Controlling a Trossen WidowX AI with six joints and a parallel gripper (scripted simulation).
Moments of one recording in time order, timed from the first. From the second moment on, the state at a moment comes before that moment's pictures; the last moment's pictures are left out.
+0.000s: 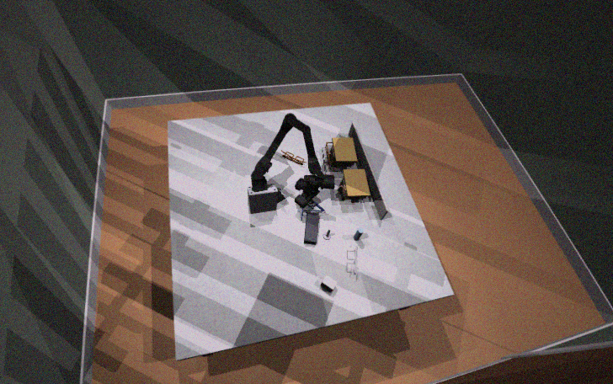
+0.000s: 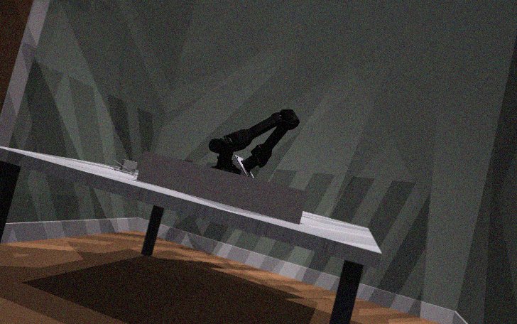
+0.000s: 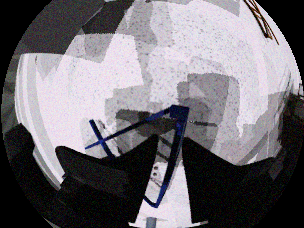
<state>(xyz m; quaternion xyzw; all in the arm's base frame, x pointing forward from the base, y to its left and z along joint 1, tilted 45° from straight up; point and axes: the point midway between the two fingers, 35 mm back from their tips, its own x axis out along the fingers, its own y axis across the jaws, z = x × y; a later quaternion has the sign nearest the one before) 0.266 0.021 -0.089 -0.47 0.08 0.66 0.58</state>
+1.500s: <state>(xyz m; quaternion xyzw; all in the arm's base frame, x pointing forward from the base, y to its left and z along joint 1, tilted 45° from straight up) 0.249 -0.046 -0.020 -0.46 0.09 0.66 0.58</state>
